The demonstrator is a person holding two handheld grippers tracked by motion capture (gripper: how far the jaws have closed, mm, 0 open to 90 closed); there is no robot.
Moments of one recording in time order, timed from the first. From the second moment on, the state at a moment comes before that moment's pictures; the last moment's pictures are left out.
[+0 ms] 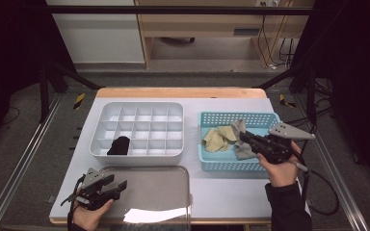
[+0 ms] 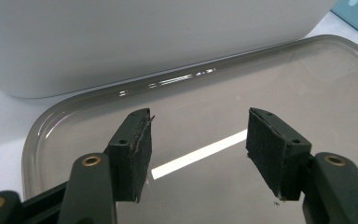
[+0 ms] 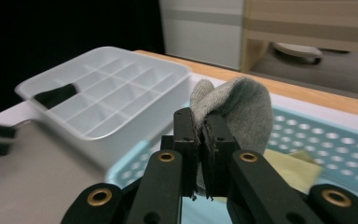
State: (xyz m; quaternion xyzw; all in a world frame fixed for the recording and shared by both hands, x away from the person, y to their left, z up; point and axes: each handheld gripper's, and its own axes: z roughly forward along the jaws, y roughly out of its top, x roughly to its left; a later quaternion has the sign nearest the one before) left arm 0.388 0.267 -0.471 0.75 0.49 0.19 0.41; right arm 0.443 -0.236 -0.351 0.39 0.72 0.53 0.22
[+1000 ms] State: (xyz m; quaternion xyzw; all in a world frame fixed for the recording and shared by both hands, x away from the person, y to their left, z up) left arm 0.386 0.267 -0.468 0.74 0.49 0.19 0.41; right arm 0.376 -0.201 -0.439 0.36 0.77 0.52 0.09
